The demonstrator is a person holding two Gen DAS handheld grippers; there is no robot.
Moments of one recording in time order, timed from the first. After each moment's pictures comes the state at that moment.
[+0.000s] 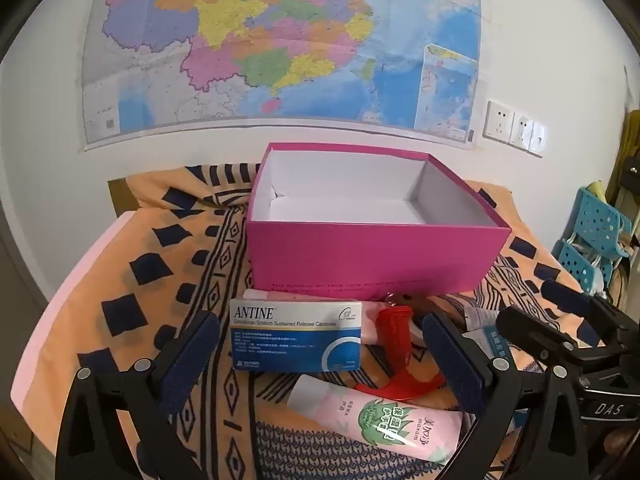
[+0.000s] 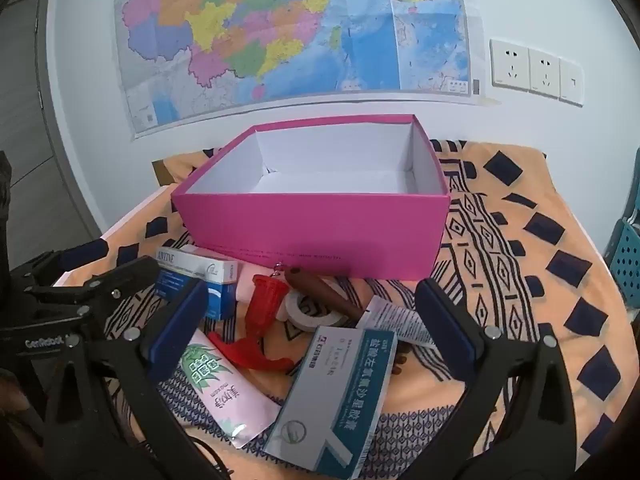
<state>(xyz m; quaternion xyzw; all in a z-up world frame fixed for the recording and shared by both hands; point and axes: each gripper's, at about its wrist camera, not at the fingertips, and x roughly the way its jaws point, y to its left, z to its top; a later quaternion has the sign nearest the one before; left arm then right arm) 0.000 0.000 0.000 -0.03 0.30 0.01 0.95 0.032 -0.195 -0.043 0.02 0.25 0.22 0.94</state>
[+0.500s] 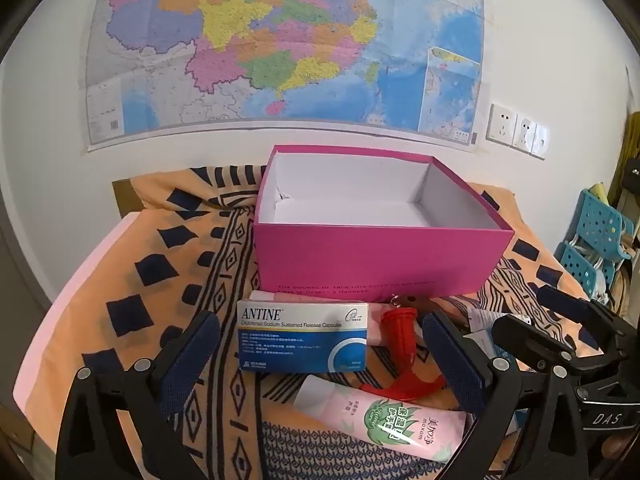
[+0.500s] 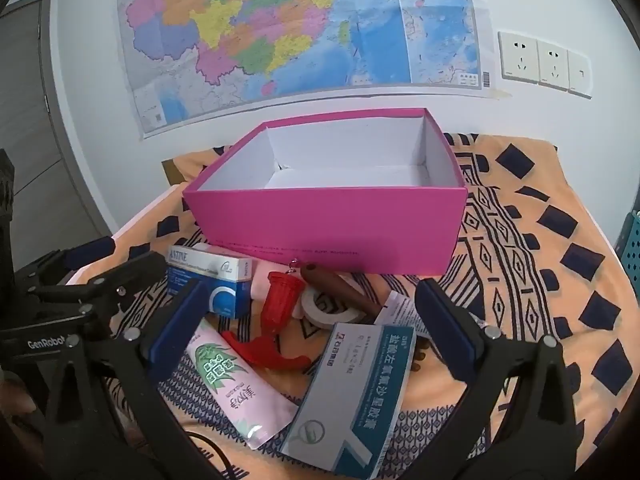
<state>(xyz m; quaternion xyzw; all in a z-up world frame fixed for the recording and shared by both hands) 0.000 0.002 0.001 -0.04 0.29 0.01 0.96 0.033 -0.189 -0.044 0.03 0.25 0.24 0.94</state>
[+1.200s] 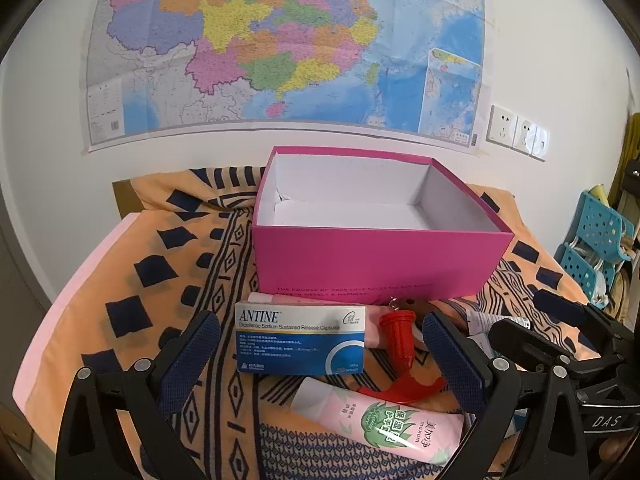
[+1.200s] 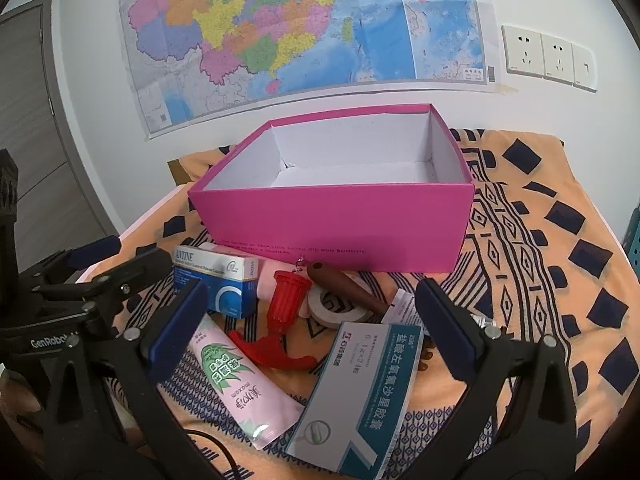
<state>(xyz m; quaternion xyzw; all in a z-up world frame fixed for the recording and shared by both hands) -0.001 0.004 0.004 -0.04 0.29 0.01 0.96 0.033 -0.189 -0.046 0.04 0.26 0.25 0.93</state>
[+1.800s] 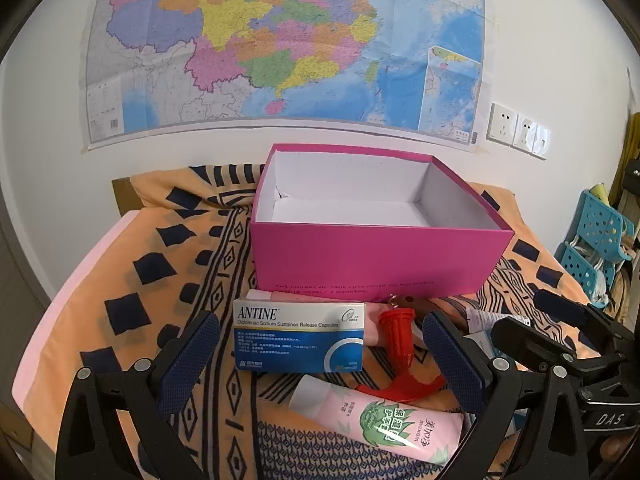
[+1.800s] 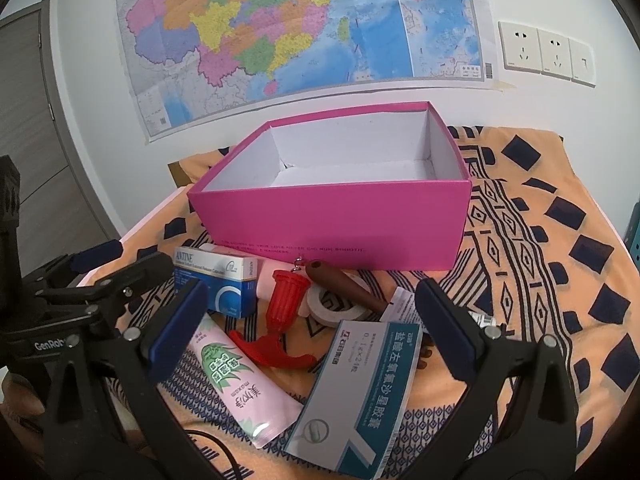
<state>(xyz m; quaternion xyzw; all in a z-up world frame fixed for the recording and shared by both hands) -0.001 0.003 0.002 -0.04 0.29 0.01 0.96 0.033 -0.192 -0.045 0.05 0.26 0.25 0.93</state>
